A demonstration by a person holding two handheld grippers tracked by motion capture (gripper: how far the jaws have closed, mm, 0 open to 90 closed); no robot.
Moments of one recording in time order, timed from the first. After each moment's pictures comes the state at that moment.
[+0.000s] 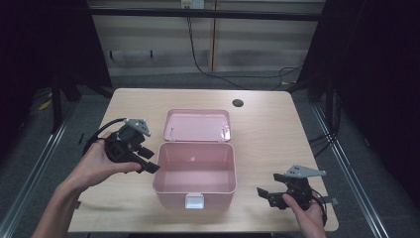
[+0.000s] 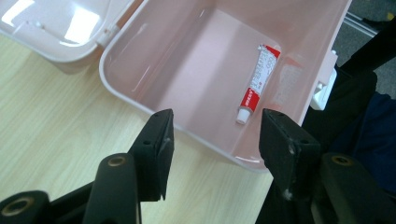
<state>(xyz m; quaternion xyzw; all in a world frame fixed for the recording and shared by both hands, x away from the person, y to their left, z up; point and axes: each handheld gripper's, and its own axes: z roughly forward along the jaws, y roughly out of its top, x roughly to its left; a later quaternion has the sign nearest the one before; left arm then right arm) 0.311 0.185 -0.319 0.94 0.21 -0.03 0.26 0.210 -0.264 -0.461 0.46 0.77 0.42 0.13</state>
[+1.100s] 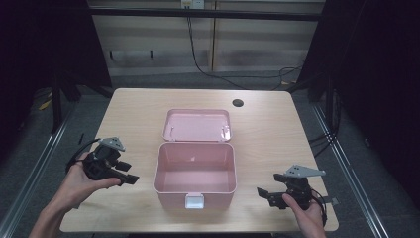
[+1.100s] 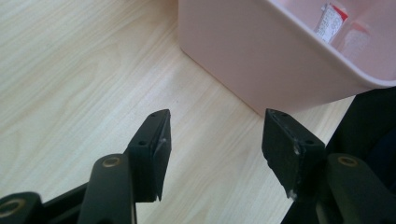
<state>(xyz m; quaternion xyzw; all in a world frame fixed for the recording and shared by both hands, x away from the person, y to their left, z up) 0.302 0.252 -0.384 0.91 0.30 -0.01 0.28 0.211 -0.264 -0.462 0.47 0.77 0.41 0.13</state>
